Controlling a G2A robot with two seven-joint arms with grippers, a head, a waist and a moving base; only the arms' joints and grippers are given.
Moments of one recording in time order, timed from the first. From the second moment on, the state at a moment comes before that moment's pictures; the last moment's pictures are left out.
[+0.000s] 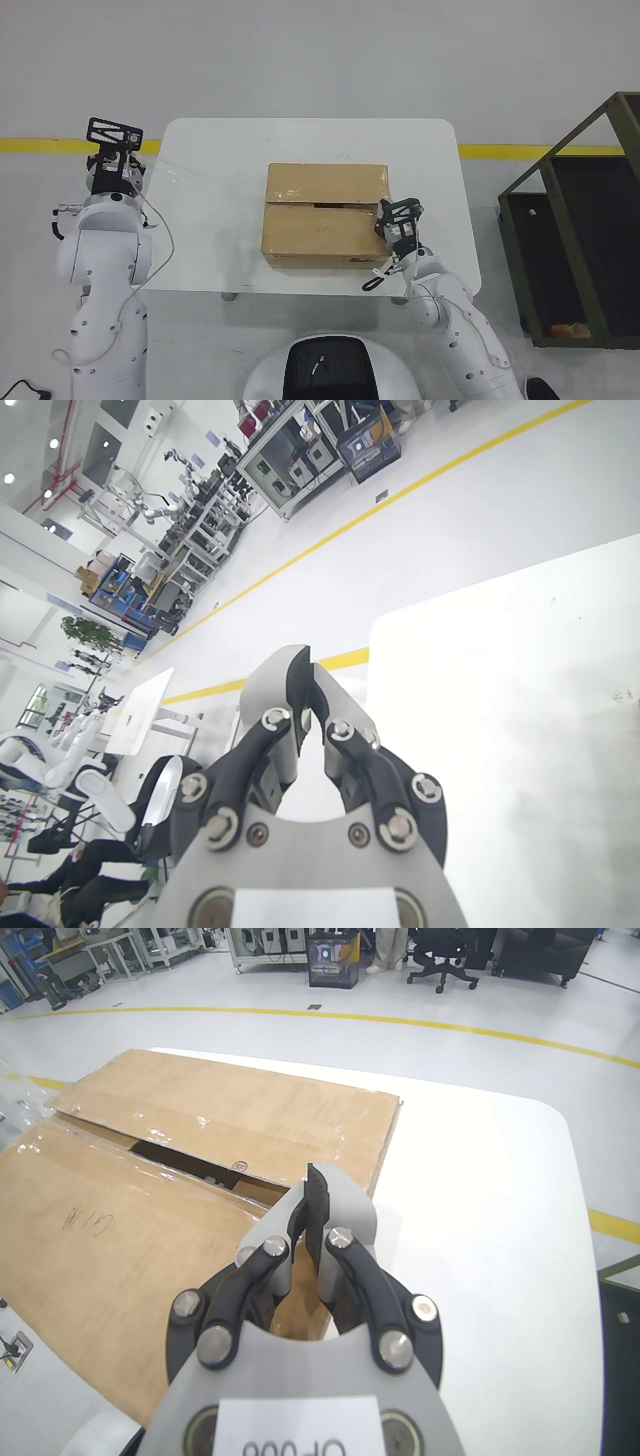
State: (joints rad) left arm 1.13 -1.33 -1.71 -1.90 1.97 -0.16 -0.66; right arm -1.23 -1.39 1.24 -1.49 -1.33 -0.06 0.09
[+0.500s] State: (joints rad) left arm 1.15 -1.32 -1.77 -1.92 1.95 -0.14 -0.67; right arm -1.23 -1.39 1.24 -1.51 -1.32 -0.06 0.09
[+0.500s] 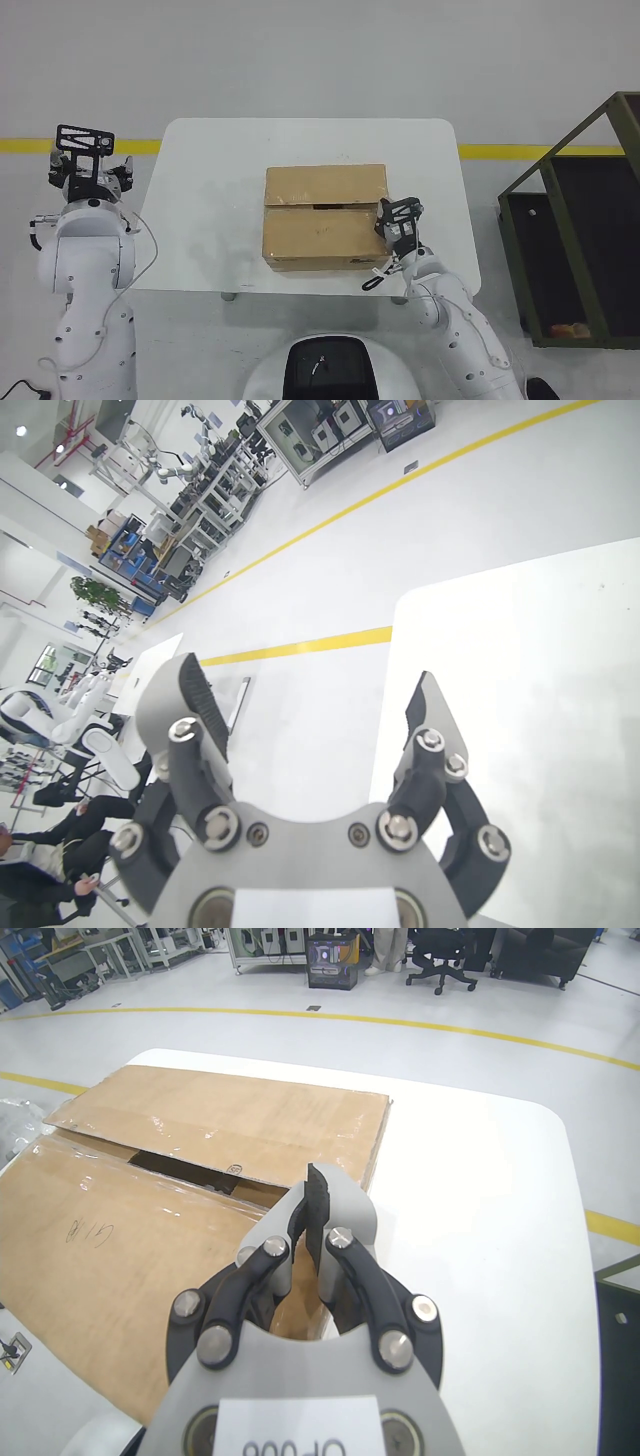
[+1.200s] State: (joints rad) left arm 1.07 -1.38 -1.13 -1.97 1.67 -0.32 -0.64; right arm -1.43 -1.35 1.50 -1.75 -1.37 -0.01 0.09
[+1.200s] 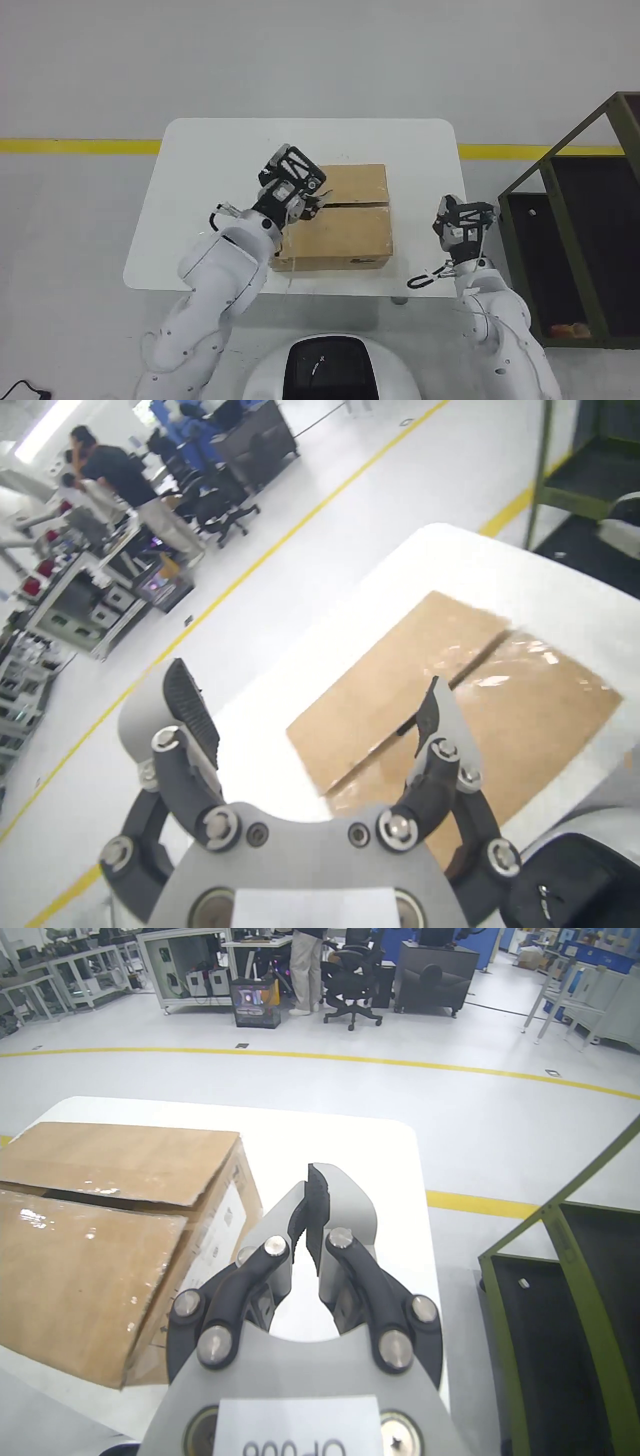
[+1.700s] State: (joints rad) left arm 0.84 -1.43 -0.84 -1.66 1.79 -0.38 -0.70; right arm -1.51 -1.34 1.56 -1.76 -1.37 0.01 0.08
